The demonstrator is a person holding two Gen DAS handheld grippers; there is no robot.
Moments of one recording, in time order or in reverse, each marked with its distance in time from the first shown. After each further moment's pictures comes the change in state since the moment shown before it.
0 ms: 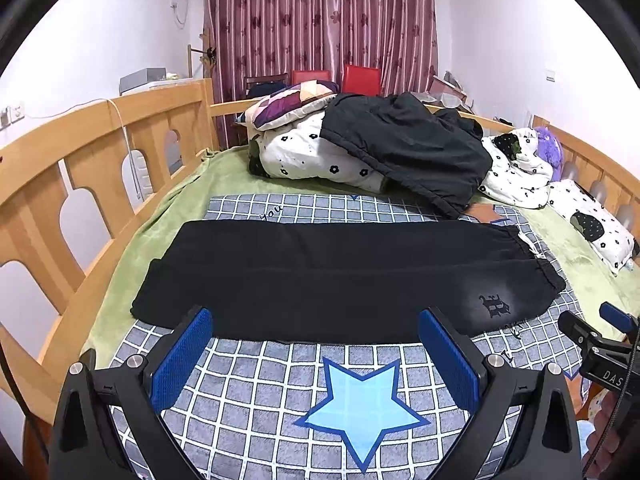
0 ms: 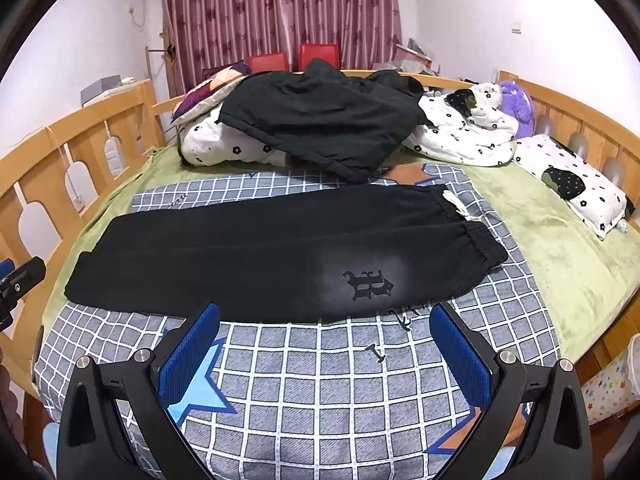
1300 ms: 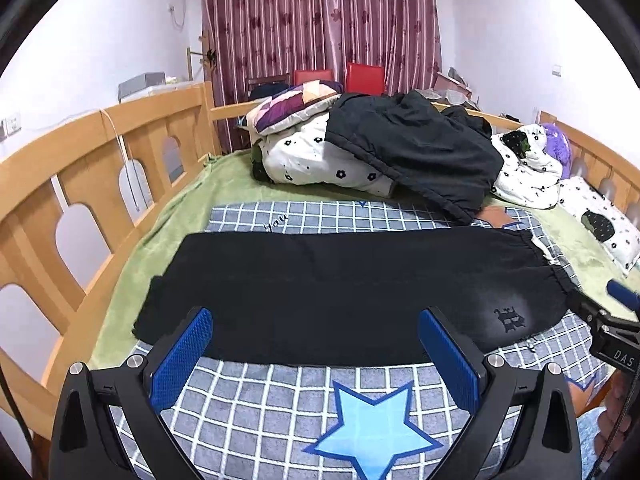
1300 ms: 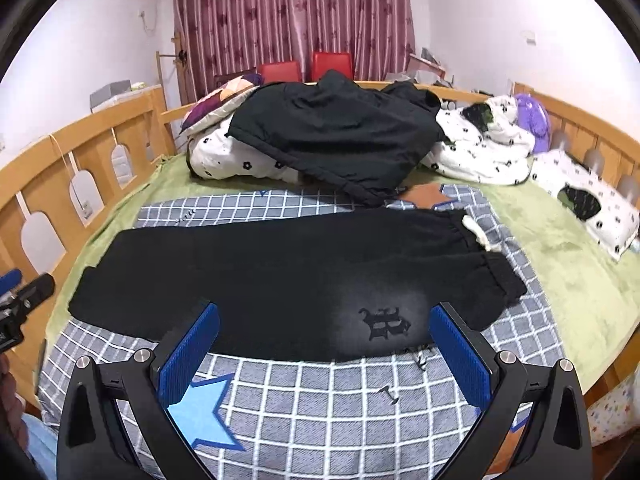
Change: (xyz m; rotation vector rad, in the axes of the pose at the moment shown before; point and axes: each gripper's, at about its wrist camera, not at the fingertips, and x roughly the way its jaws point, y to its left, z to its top) left arm 0.028 -0.004 0.028 0.036 -0.004 0.033; right arm 0.025 0.010 0.039 -0.029 -0.040 0.027
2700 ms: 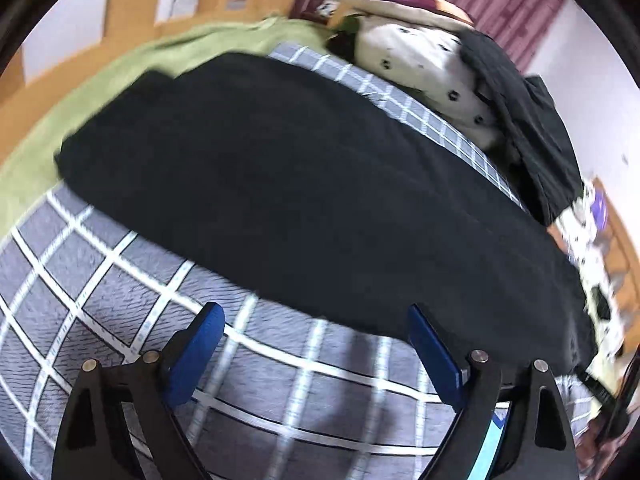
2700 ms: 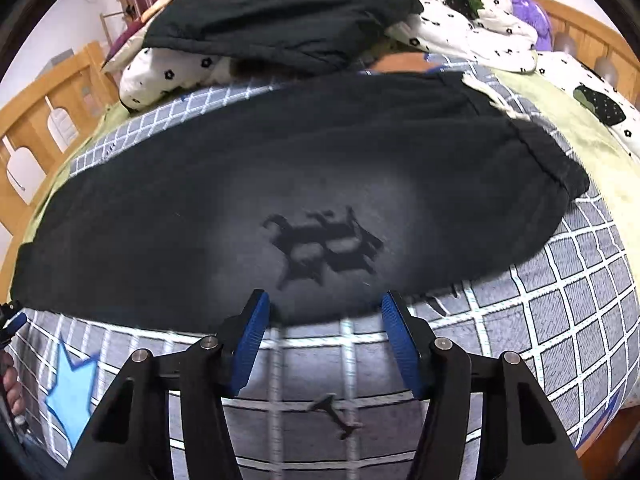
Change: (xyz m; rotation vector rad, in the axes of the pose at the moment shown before) left arm 0.215 0.154 -0.123 -0.466 0.297 -0.140; right arm 0.187 -0.094 -0.081 0.132 0.303 -0.005
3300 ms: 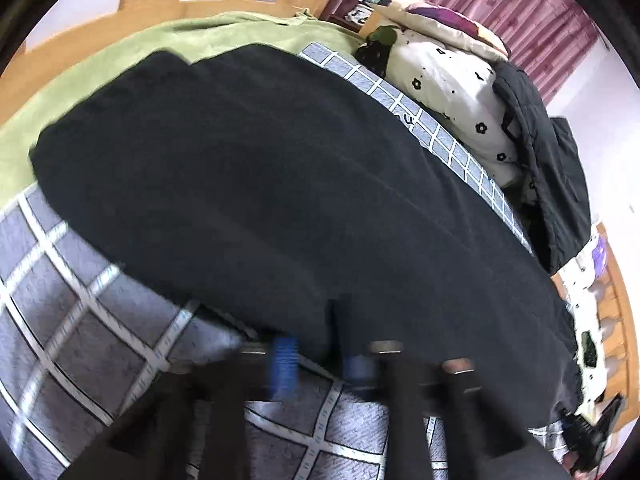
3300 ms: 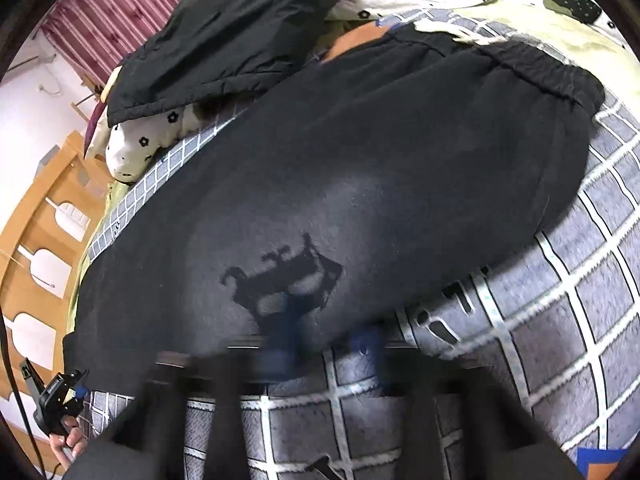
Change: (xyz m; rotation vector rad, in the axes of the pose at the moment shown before) left arm 0.024 0.008 0.033 -0.086 -0.030 -0.007; right arm 0.033 -0.044 0.008 0.306 -0.021 0.173
